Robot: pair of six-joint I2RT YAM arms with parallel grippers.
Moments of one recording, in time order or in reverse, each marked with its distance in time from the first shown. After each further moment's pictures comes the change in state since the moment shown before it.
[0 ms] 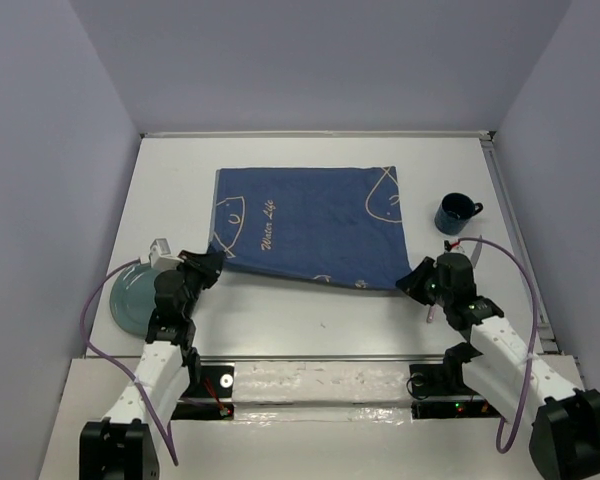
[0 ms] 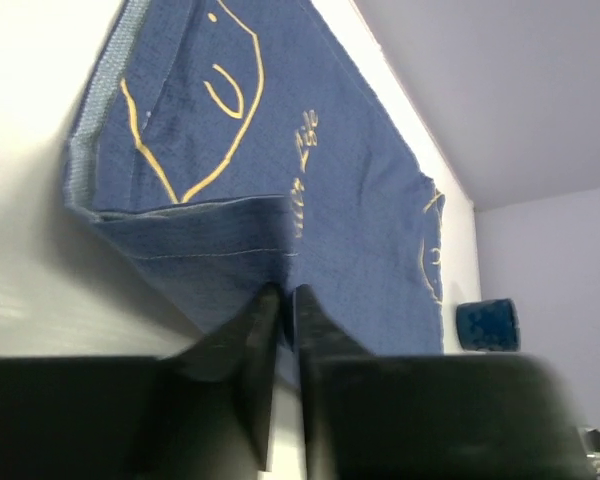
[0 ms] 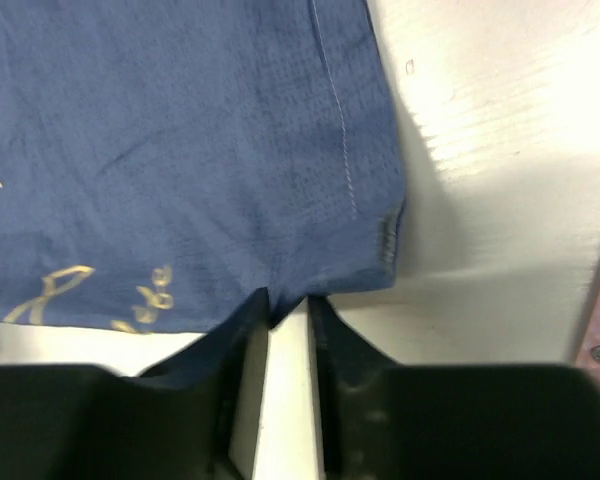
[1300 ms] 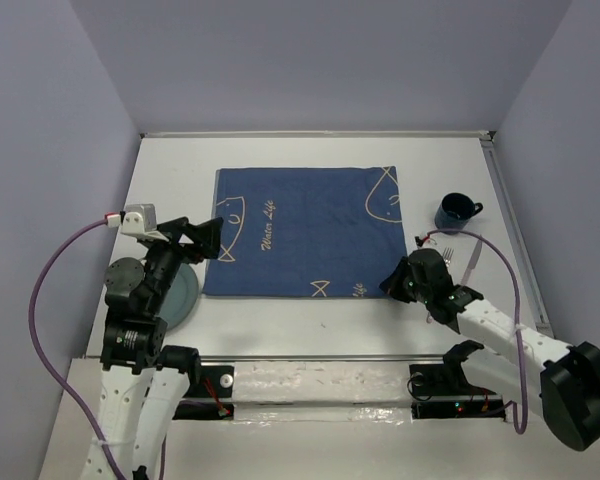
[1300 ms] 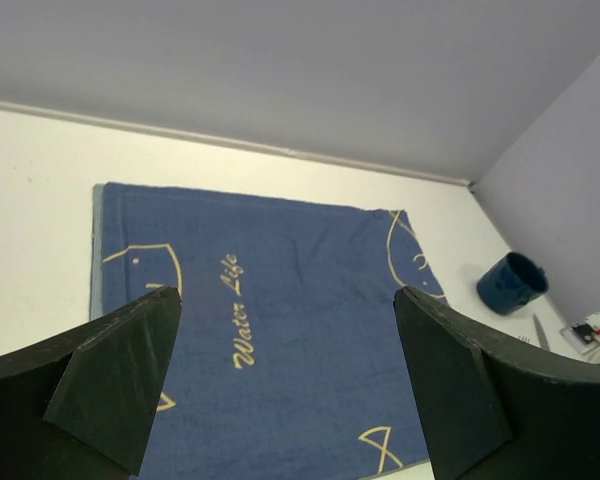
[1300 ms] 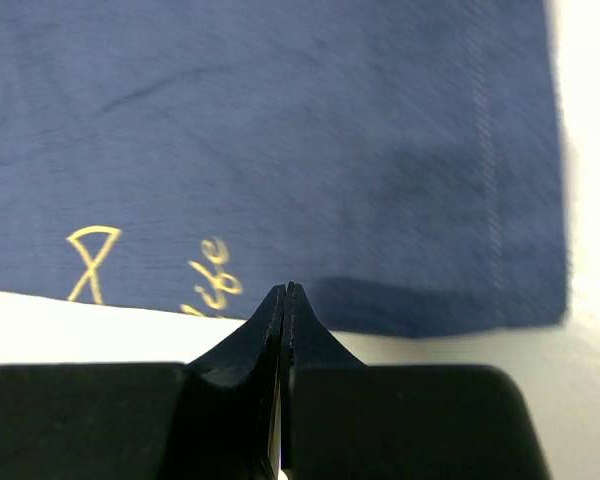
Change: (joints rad) left arm -0.074 -0.220 0.628 -0.562 0.058 0.541; right arm 0.244 0.206 0.090 0.084 0.108 -0.011
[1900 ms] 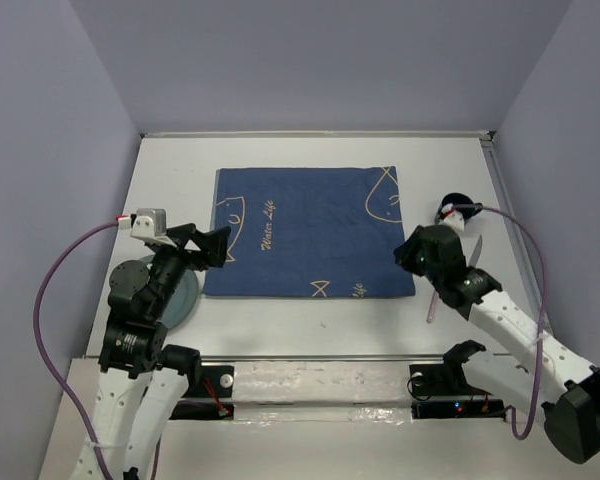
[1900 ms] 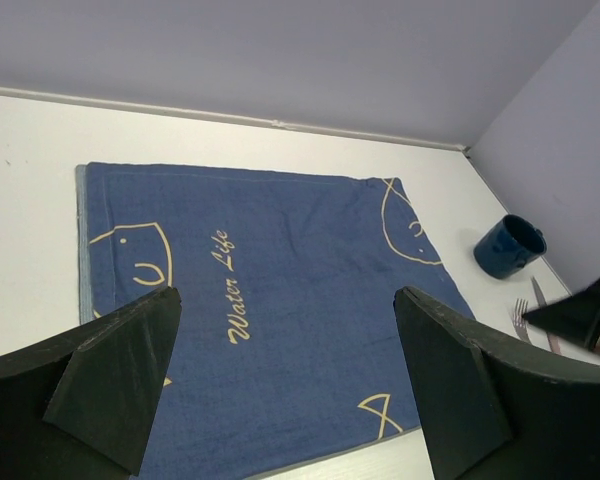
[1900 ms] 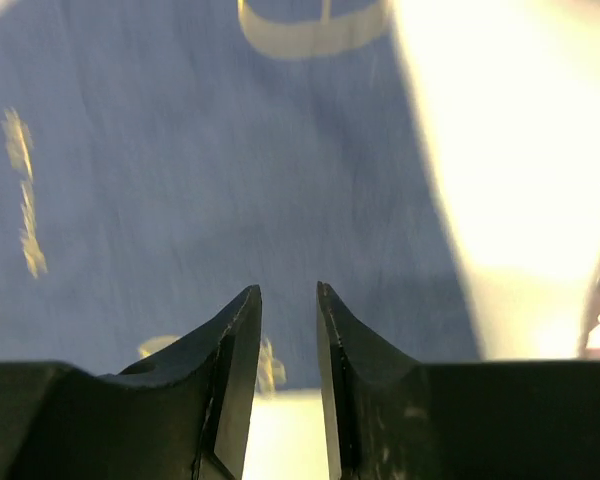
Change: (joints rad) left arm -0.086 -0.019 -0.013 -0.070 -0.026 0.046; right arm -0.018 -0.104 0.170 -0.196 0.227 -0.002
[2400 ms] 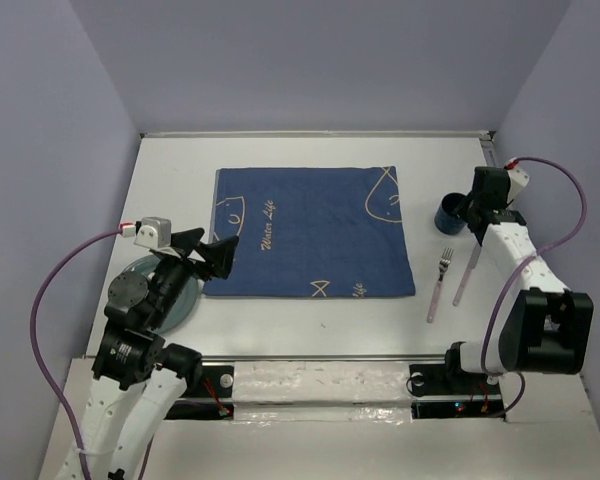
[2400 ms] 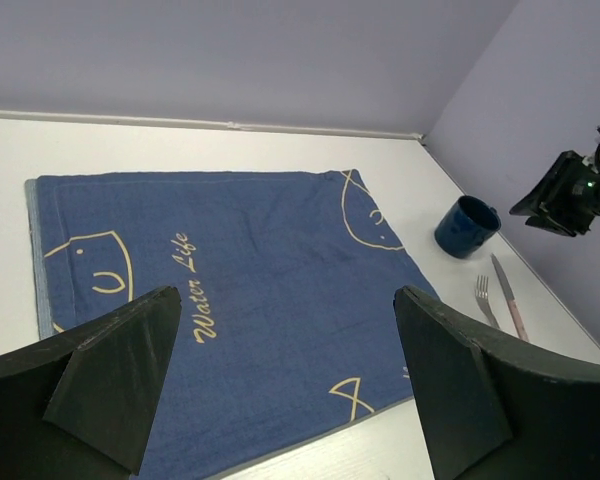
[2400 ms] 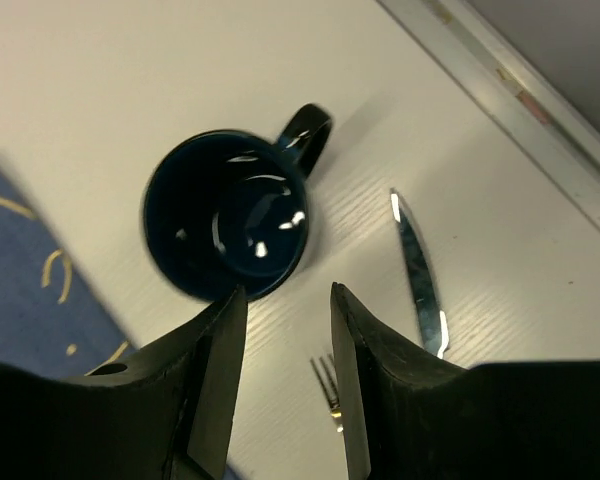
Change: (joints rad) left arm -0.129 -0.060 0.000 -0.018 -0.038 0.013; right arm -0.533 0.438 0.420 -0.013 0.140 -0.242
